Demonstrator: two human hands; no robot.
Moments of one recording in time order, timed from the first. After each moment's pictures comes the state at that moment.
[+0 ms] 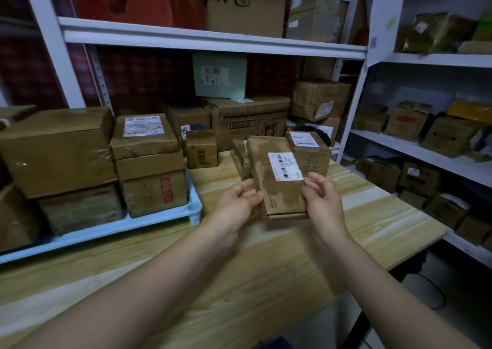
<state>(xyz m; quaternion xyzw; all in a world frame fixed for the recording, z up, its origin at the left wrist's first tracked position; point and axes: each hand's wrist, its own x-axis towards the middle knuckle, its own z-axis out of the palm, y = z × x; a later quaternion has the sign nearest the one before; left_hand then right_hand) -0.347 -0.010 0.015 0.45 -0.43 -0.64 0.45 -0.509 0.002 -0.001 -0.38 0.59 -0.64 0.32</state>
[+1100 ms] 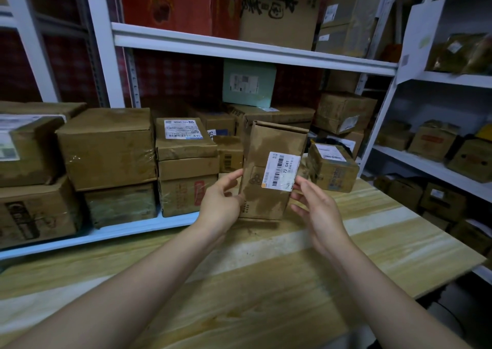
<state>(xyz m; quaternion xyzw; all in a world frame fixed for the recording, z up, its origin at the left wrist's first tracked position) -0.265 -0.009 0.030 0.51 -0.53 -0.45 0.51 -0.445 -0.008 0.014 -0.42 0.50 -0.63 0.43</state>
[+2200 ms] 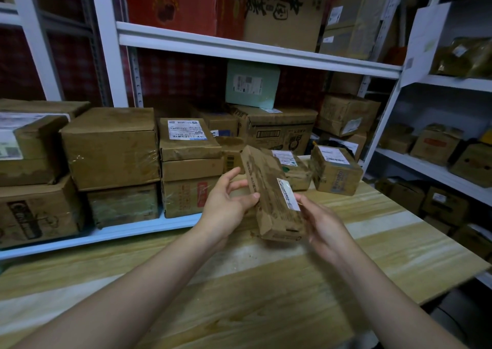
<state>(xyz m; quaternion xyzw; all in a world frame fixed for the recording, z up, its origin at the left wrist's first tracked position) -0.263 -0.009 0.029 0.43 -0.50 -0.52 0.54 -0.458 -0.016 0.001 -0.35 0.49 -0.57 0.56</state>
